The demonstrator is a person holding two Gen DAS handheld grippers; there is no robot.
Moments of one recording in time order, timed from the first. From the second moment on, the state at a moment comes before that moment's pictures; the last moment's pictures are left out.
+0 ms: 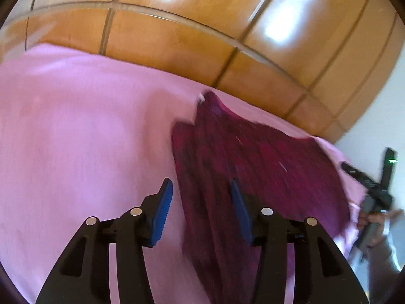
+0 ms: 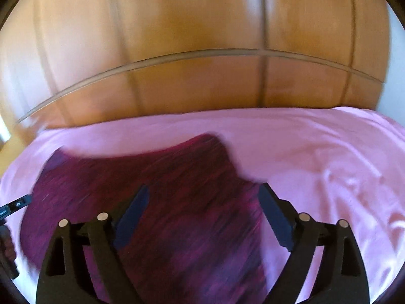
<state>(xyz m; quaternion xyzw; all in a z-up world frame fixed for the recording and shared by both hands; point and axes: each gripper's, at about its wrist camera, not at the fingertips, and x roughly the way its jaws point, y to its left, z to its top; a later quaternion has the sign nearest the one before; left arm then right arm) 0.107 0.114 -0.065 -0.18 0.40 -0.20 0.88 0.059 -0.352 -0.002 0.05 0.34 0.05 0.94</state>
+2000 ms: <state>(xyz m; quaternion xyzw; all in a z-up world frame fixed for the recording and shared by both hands) 0.055 -0.011 -0.062 0.00 0.42 -0.17 0.89 -0.052 -0.427 -0.065 0.09 0.42 -0.02 0.90</state>
